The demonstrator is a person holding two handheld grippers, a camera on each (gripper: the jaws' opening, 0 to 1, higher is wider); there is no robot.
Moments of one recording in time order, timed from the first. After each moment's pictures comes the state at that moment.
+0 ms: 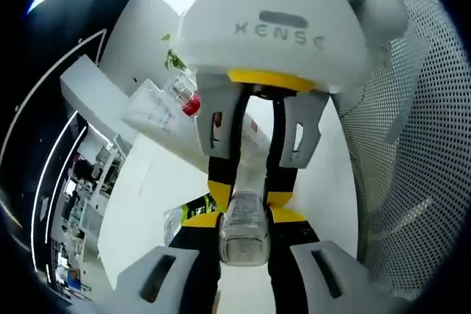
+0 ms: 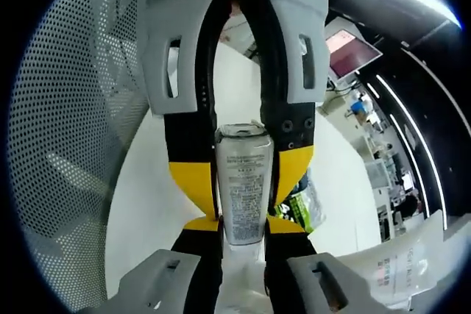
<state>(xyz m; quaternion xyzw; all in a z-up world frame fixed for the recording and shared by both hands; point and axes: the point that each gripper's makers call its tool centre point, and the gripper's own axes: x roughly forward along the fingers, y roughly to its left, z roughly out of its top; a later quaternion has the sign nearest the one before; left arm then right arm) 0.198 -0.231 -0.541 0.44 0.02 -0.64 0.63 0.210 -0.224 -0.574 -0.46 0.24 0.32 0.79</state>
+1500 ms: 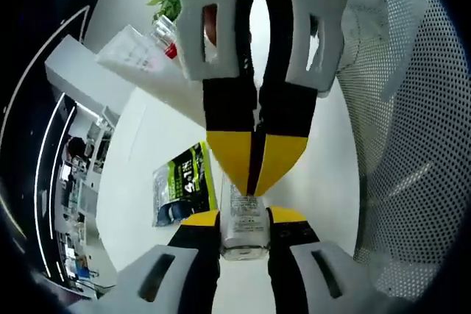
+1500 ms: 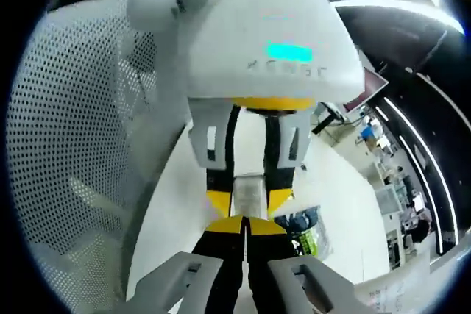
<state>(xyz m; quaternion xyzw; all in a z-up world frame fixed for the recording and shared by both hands) 0.227 -0.192 -0.580 0.54 0.11 -0.58 0.61 0.190 -0.190 -0.569 -0.45 0.21 0.39 0.77</state>
